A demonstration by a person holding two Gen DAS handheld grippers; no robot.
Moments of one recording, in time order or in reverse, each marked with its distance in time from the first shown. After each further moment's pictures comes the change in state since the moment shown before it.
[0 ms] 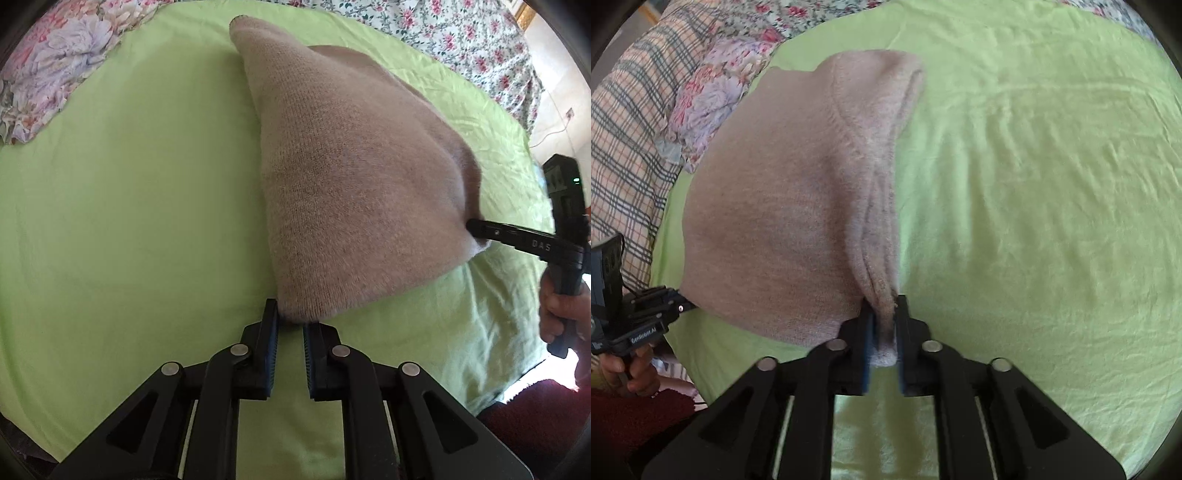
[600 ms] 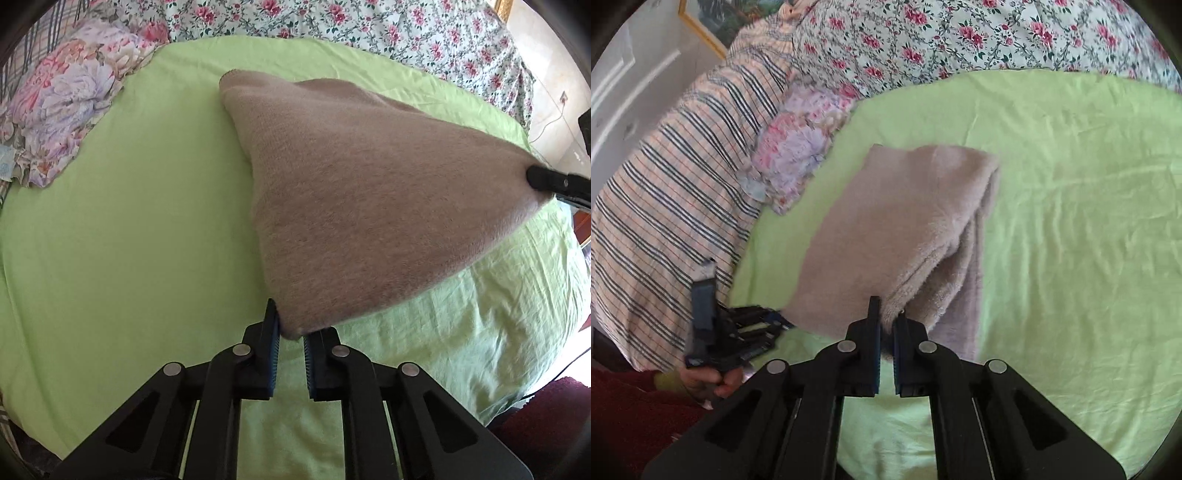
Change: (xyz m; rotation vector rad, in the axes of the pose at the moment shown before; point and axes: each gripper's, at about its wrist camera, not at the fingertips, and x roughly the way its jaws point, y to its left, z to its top) left arm -0.013 -0.026 0.005 0.070 -0.101 0.103; right arm -0.071 0.050 0.017 -0.160 -0.138 0.110
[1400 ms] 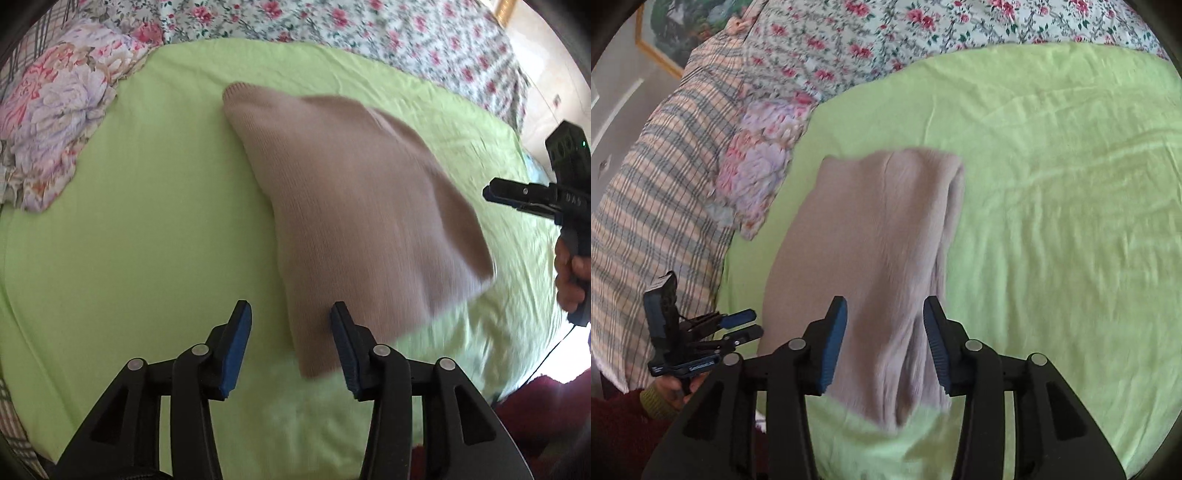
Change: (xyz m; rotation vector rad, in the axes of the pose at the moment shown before) left arm -0.015 0.026 0.033 0.029 0.043 -0.060; right arm 0.022 -0.030 0.012 0.170 0.018 0.047
